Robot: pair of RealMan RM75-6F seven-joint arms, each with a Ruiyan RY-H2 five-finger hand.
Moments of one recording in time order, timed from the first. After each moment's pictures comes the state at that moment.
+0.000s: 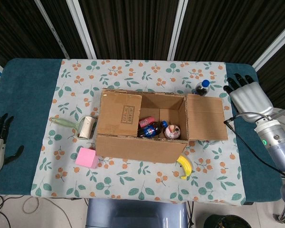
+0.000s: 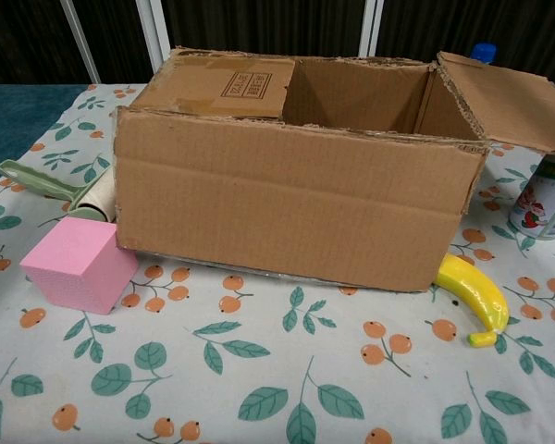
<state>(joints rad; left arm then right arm) -0.16 -1.15 -0.14 -1.63 1.43 1.48 0.14 0.75 -0.75 0.13 -1.77 -1.14 1.05 -0.43</state>
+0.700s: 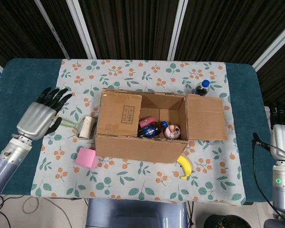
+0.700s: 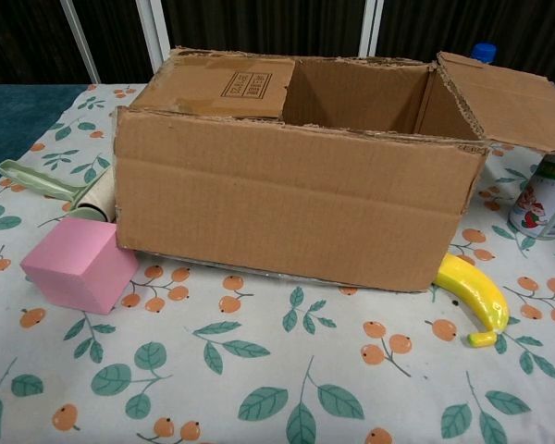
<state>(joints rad) -0.57 -0.94 -0.28 -1.83 1.39 0.98 0.28 0.34 -1.15 0.13 -1.63 -1.13 1.58 -0.17</state>
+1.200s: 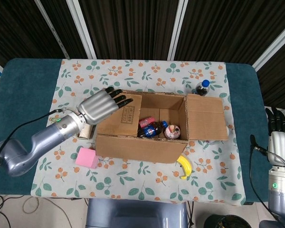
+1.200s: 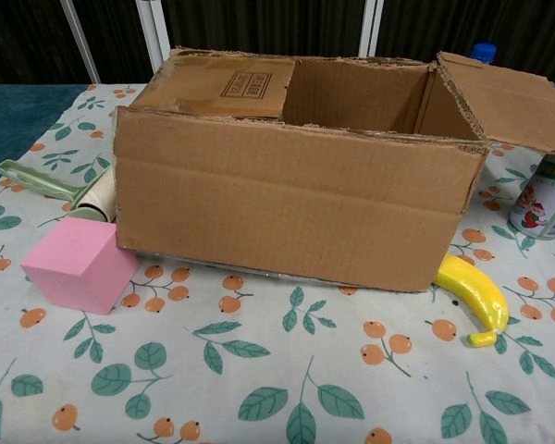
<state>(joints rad) -1.07 -0.98 -0.35 -1.72 1.32 0.47 0.34 0.27 -1.29 0.16 -1.43 -1.24 1.58 0.04</state>
